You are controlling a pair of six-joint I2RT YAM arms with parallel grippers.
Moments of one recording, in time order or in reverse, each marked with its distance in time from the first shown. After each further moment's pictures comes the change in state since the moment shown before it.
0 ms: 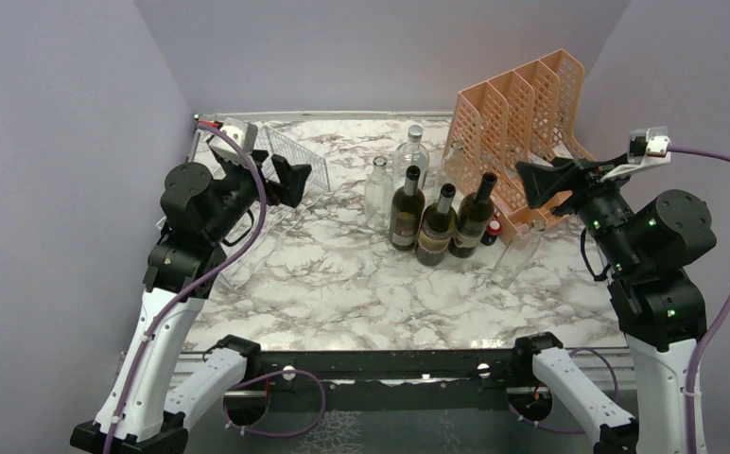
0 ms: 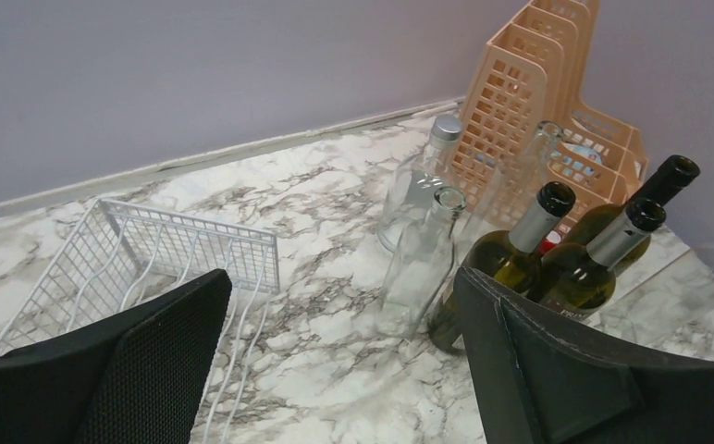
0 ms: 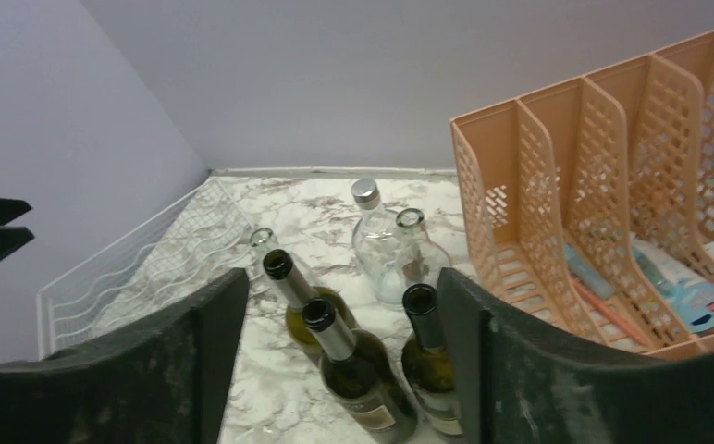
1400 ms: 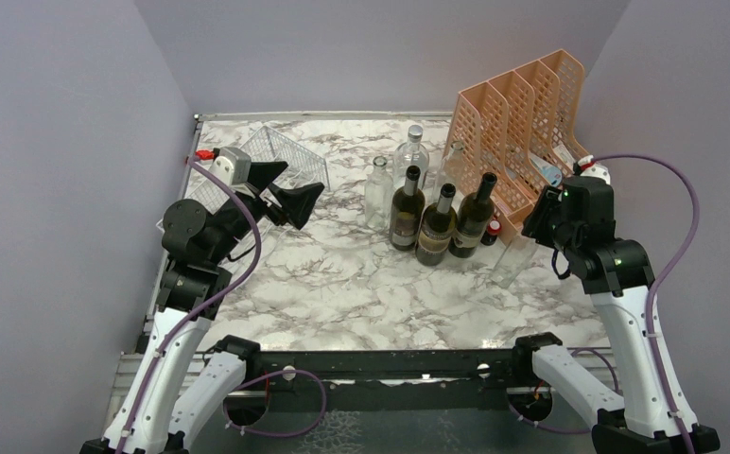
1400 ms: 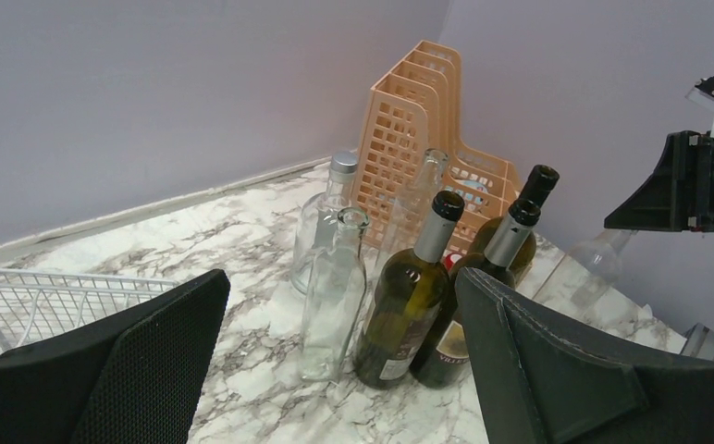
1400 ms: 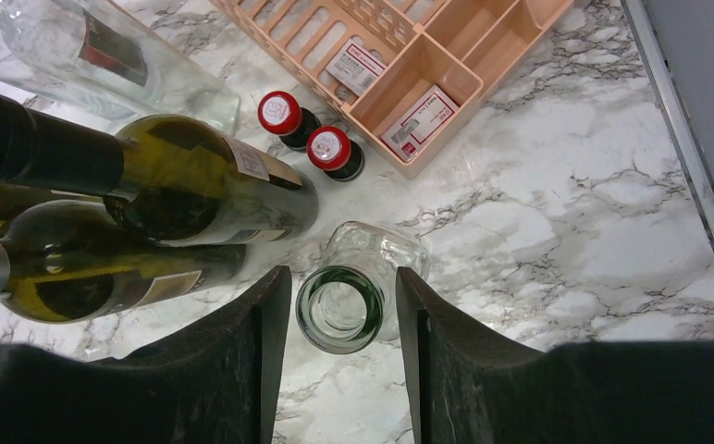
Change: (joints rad) left arm 0.037 -0.153 -0.294 0.373 0.240 -0.150; right arm -0.029 0.103 -0.219 -0.412 0.402 0.147
